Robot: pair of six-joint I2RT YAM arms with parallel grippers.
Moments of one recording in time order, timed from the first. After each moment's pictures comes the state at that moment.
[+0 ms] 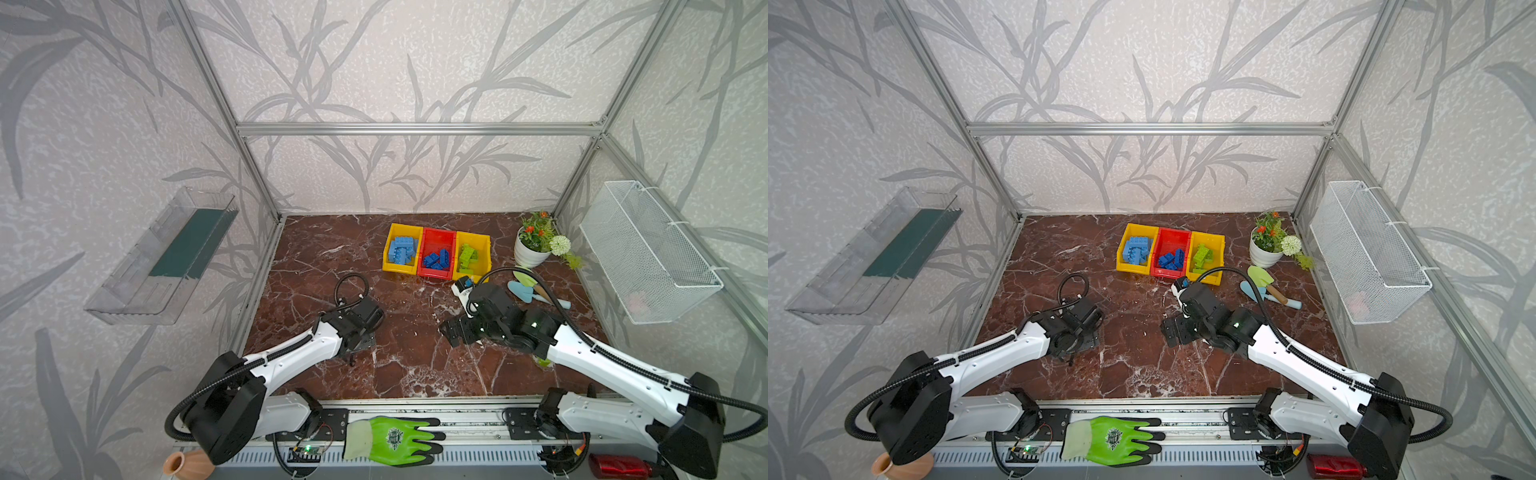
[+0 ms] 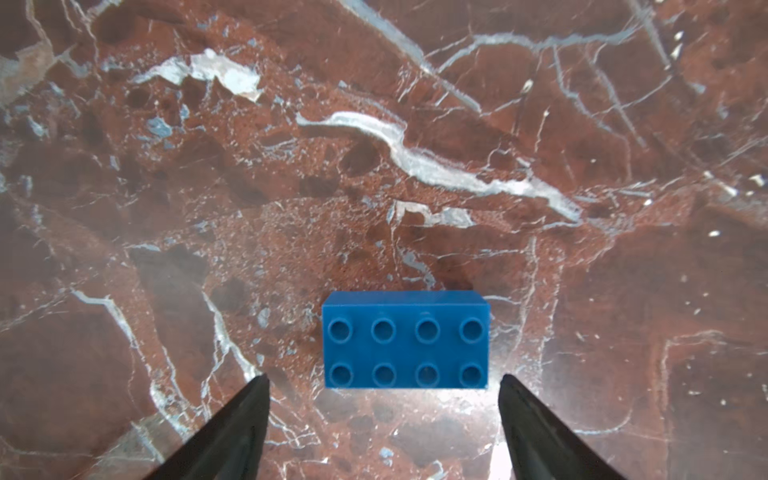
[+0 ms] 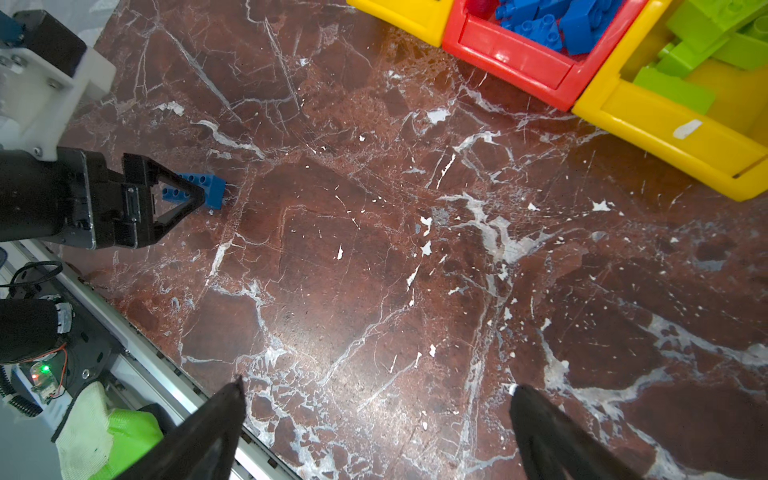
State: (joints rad) left arm -0.65 1.26 0.64 -0.74 -0.32 -0.97; right arm 0.84 1.11 0.87 -0.63 0.02 0.42
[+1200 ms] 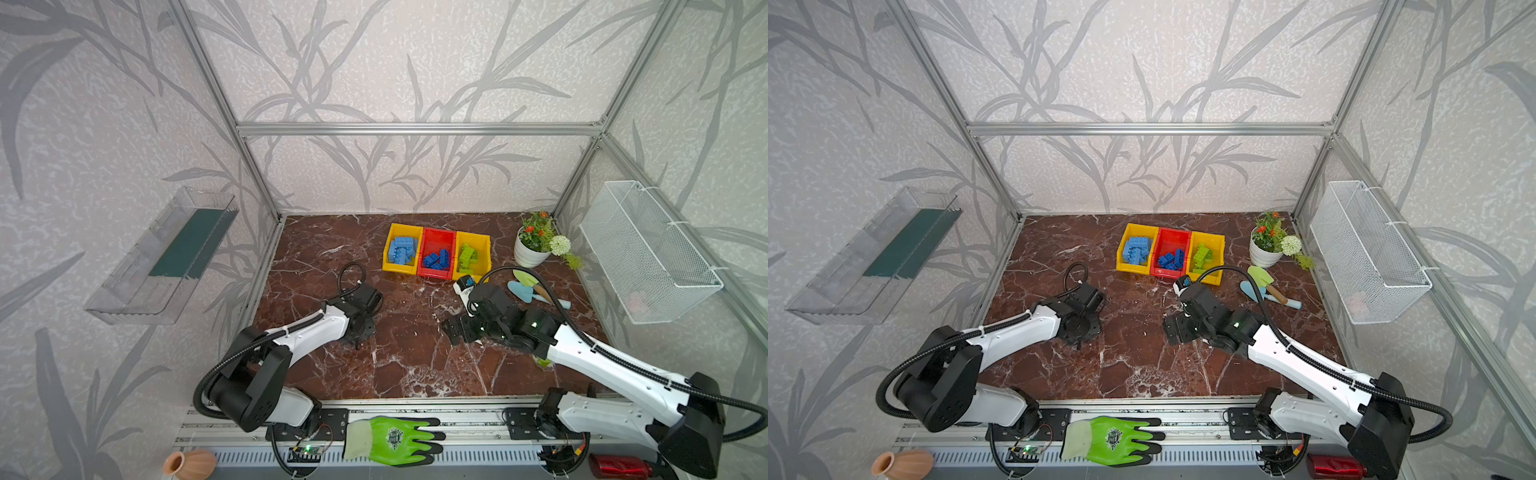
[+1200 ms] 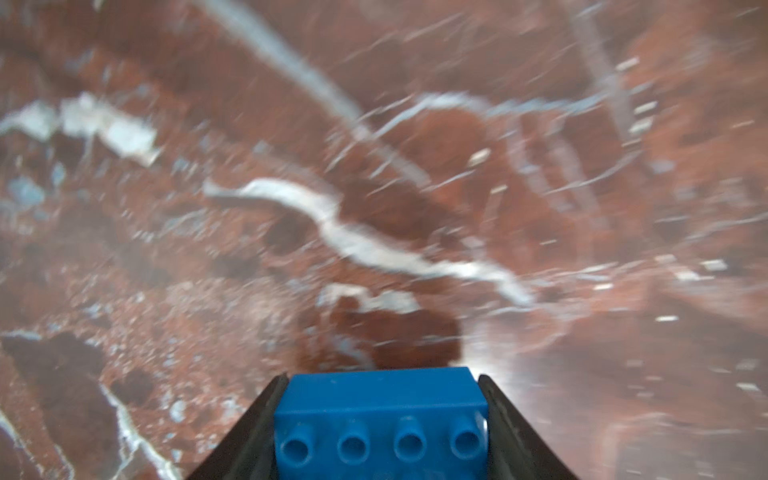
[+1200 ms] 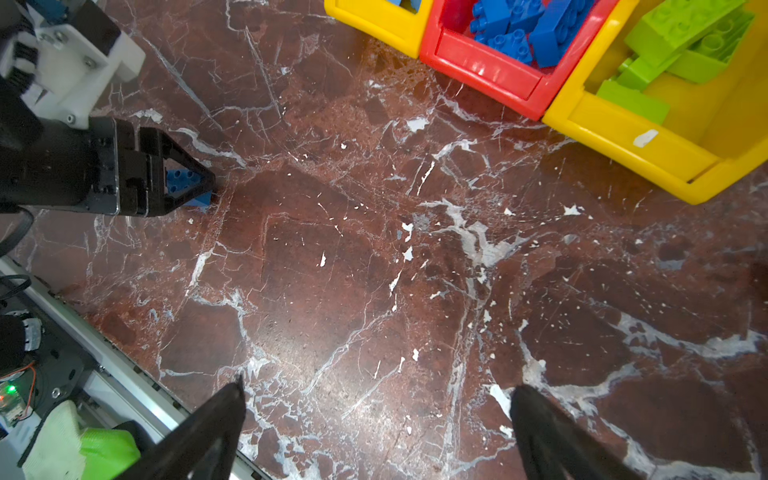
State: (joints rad) left arm -0.54 1.47 0.79 -0.63 -0.21 -0.87; right arm 0.84 1.10 0.87 -0.63 0.08 0.42
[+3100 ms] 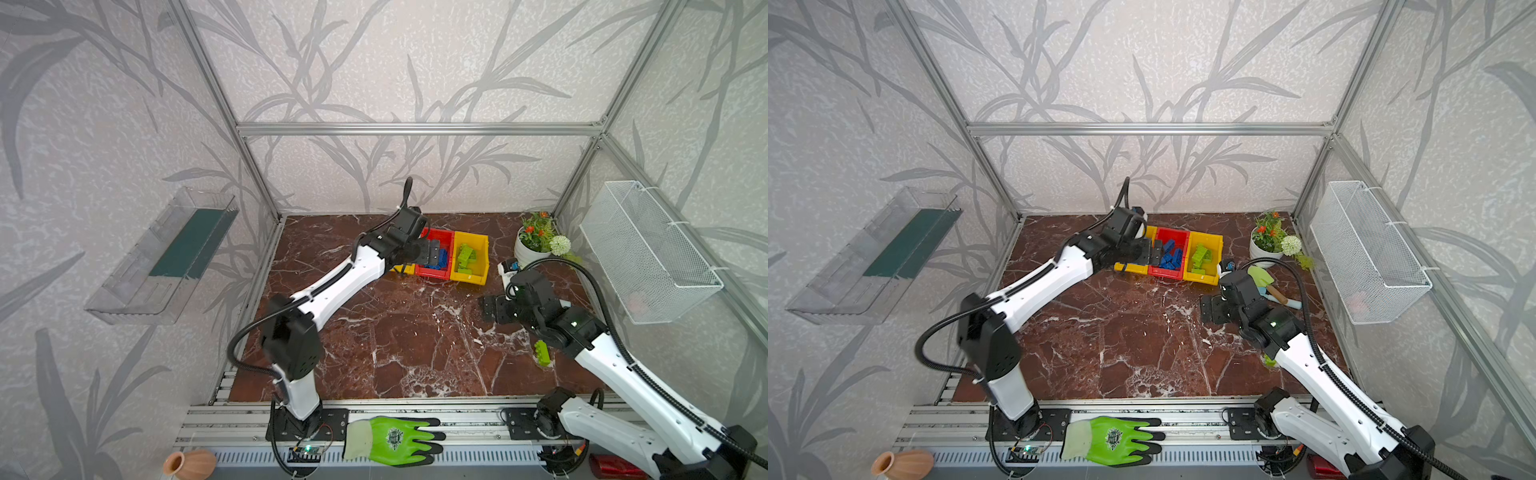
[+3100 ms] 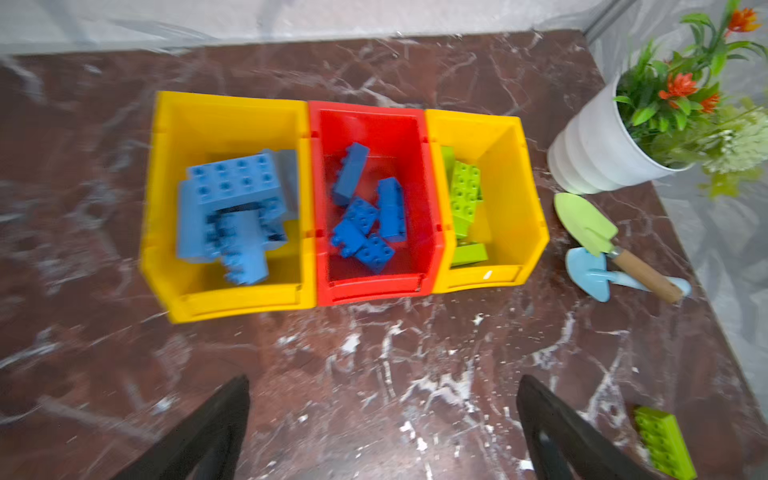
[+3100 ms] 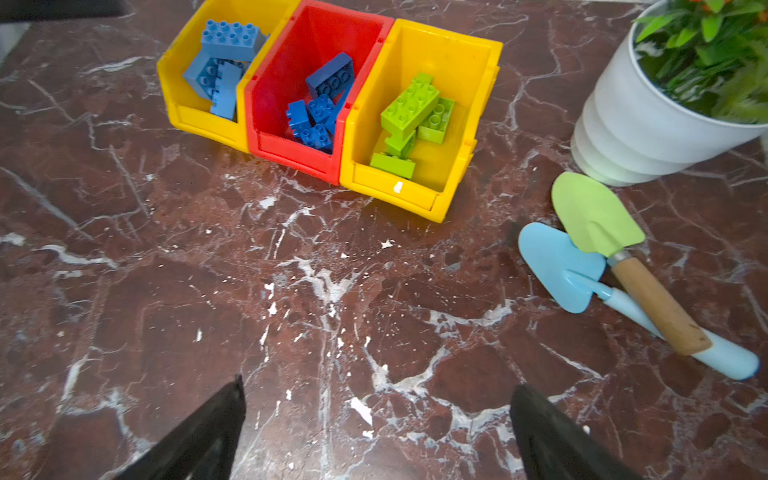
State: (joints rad) left arm -0.64 1.68 1.53 -0.64 -0.14 -0.41; right arm 0.54 0.94 0.86 -0.71 0.22 0.30
